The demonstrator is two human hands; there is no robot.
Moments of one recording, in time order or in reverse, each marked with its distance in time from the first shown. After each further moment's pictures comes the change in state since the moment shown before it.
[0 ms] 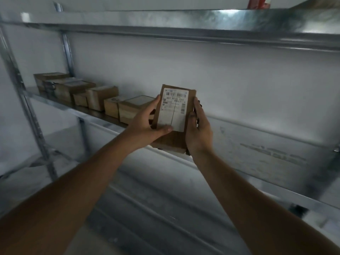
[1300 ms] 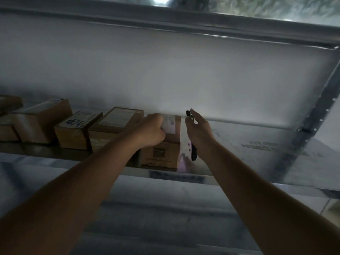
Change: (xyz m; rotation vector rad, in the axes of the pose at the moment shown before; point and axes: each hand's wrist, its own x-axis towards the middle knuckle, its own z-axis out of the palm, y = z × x) left_hand 0.163 -0.070 -0.014 0.482 -0.471 0.100; right_hand 0.108 0.035 0.071 -0.175 0.227 0.395
